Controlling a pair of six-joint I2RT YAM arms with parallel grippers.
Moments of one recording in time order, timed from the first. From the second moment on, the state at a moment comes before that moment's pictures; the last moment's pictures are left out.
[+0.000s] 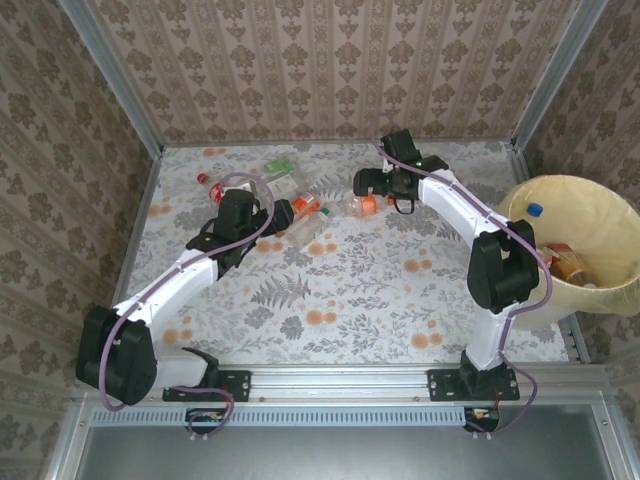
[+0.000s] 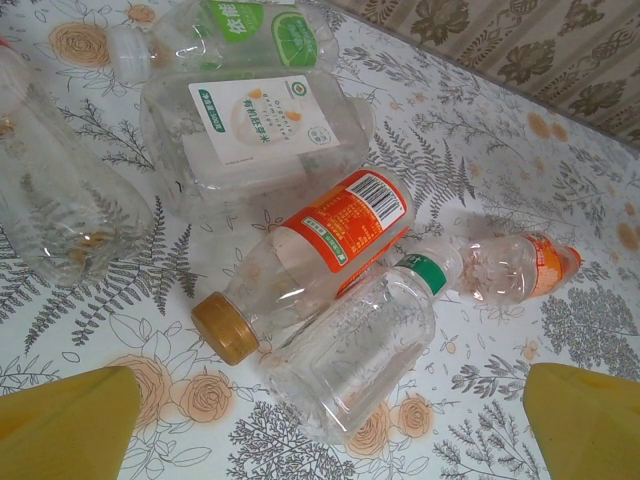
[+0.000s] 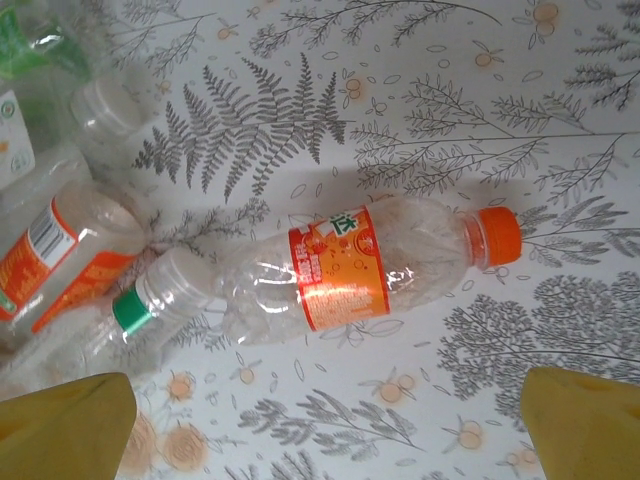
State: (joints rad) left arm -0.47 1.28 0.85 -0.16 -0.05 -0.62; right arm 0.33 1.89 1.61 -0.65 -0.01 0.40
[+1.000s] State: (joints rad) left arm -0.44 1.32 0.82 -0.16 -0.07 -0.62; right arm 0.45 2.30 1.97 -0.88 0.43 0.71
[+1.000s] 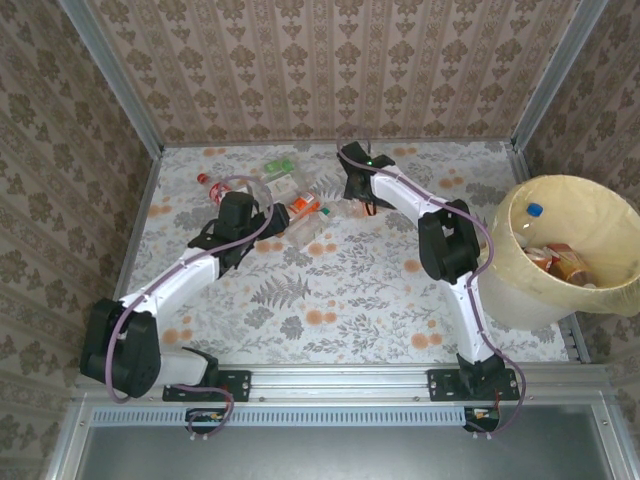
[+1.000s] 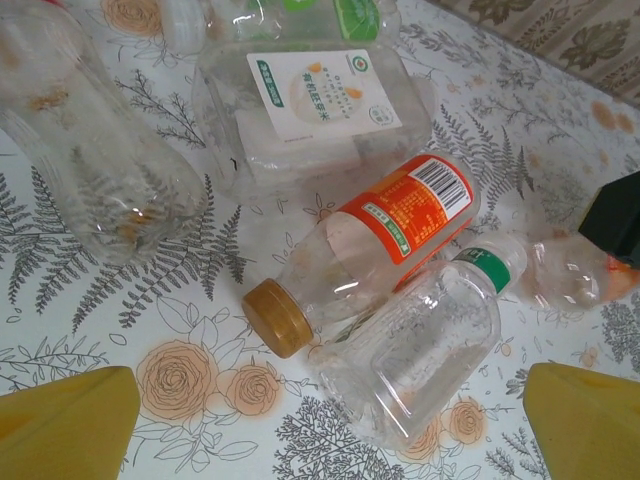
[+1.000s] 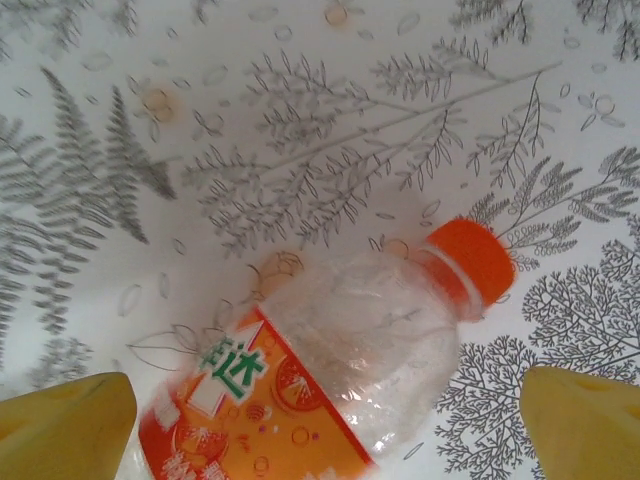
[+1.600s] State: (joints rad) left arm -0.44 1.38 0.82 -0.16 -0.04 -0.62; right arm 0.36 1.95 1.31 -0.61 0.27 0.63
